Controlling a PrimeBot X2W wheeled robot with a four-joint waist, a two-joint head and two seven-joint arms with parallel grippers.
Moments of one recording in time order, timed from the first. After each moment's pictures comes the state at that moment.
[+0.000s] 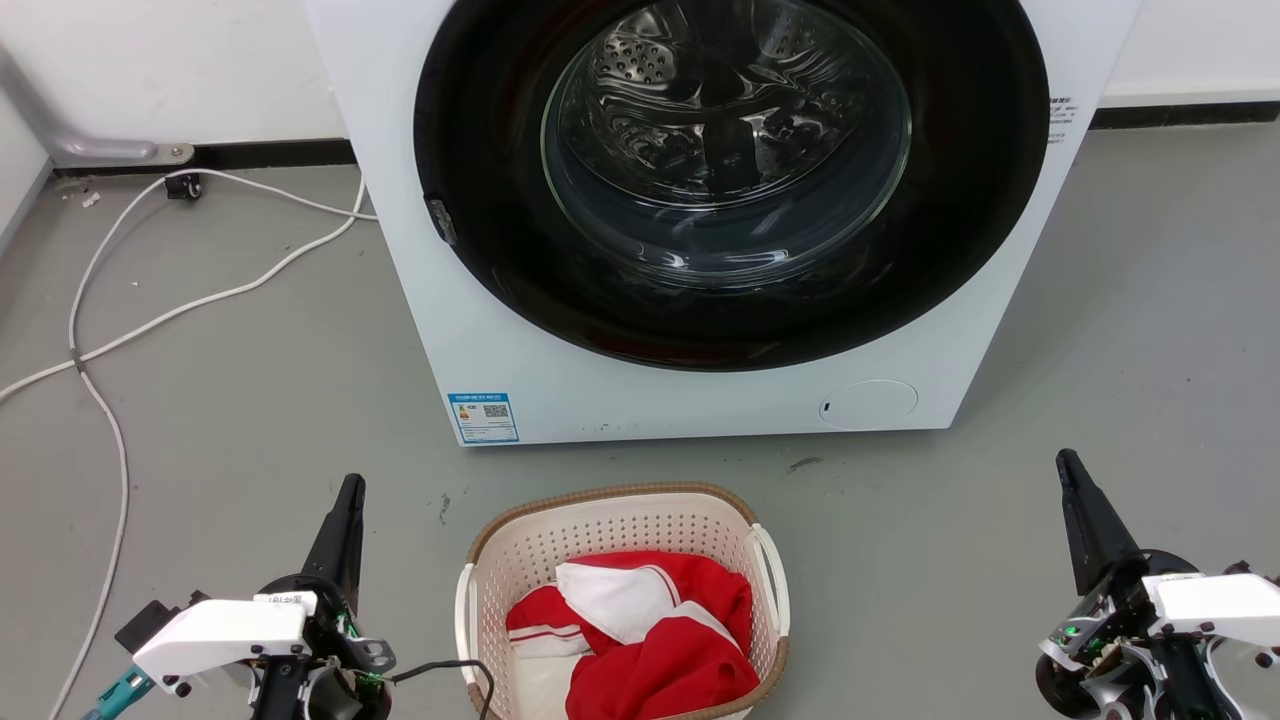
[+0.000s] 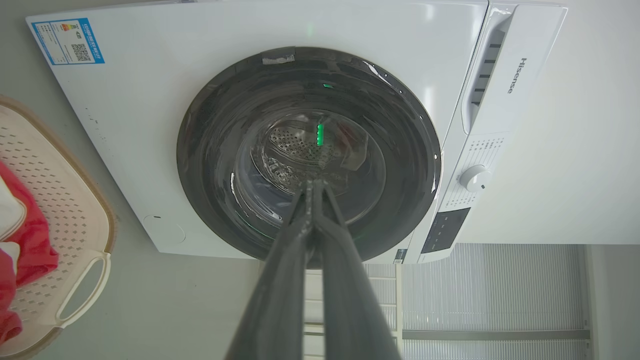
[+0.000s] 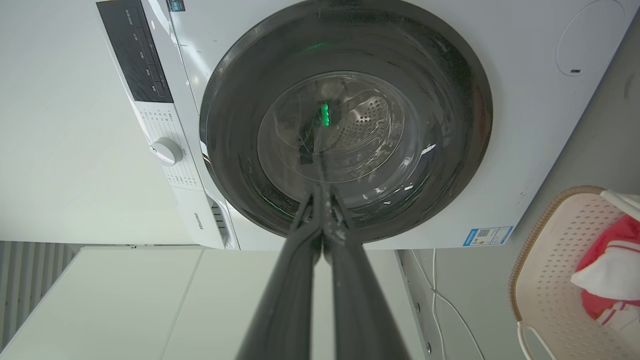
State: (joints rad) left arm -0.10 0.05 0.11 0.25 -1.61 -0.13 0.11; right arm -0.10 -0.05 -0.11 0.25 1.62 0.13 0.11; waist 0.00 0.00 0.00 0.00
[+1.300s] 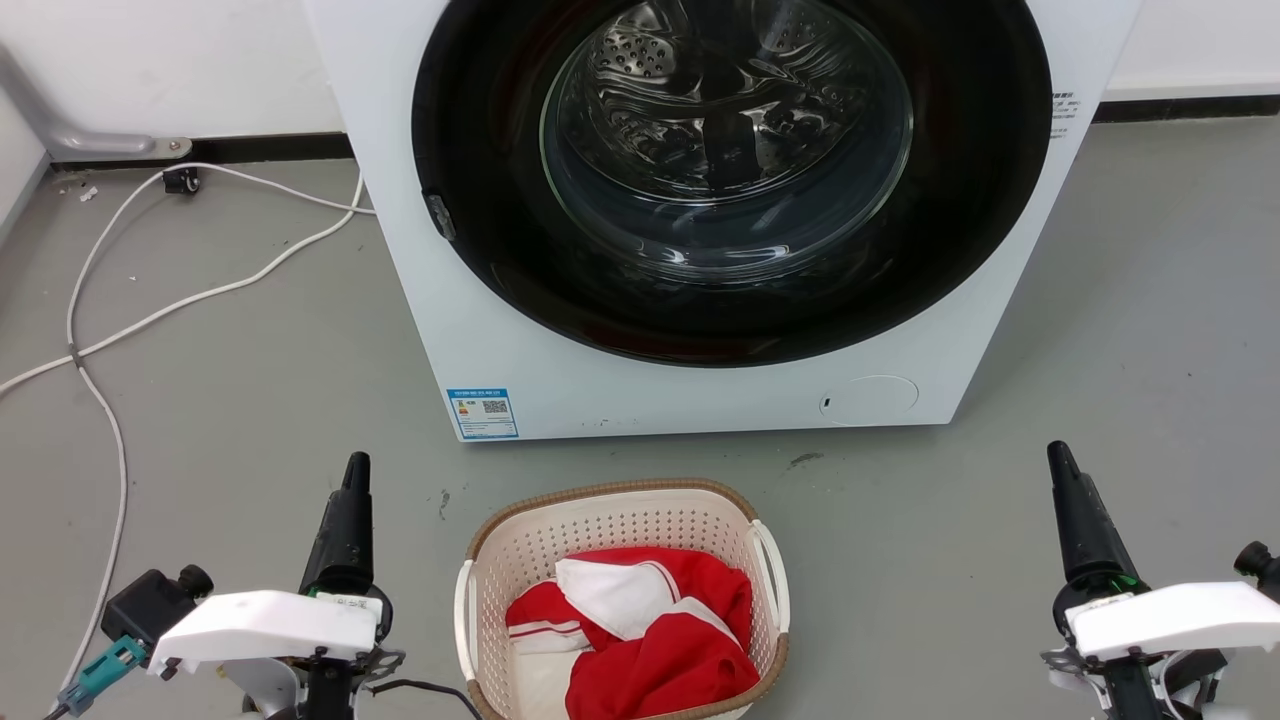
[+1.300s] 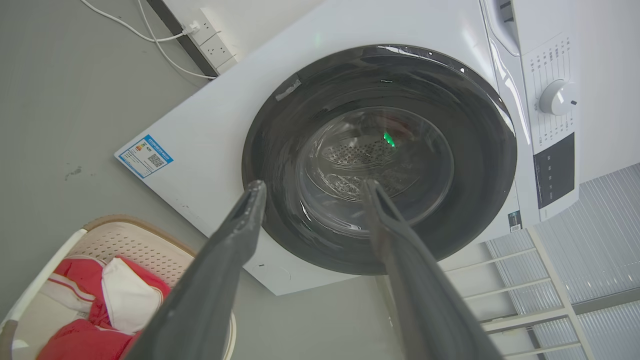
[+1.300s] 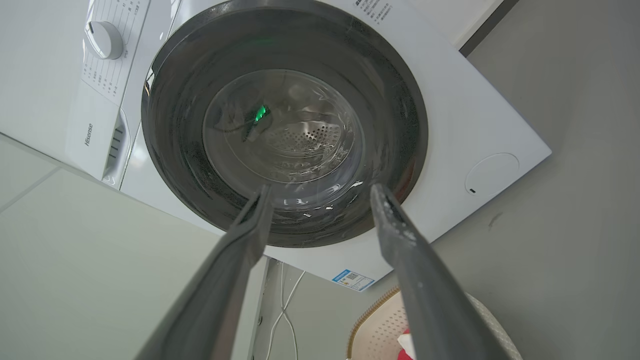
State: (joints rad) left arm -0.07 0.04 0.07 0.15 -1.11 -0.08 -0.02; right arm -0.04 -0.05 -0.07 0.14 1.01 0.13 -0.02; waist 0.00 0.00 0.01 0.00
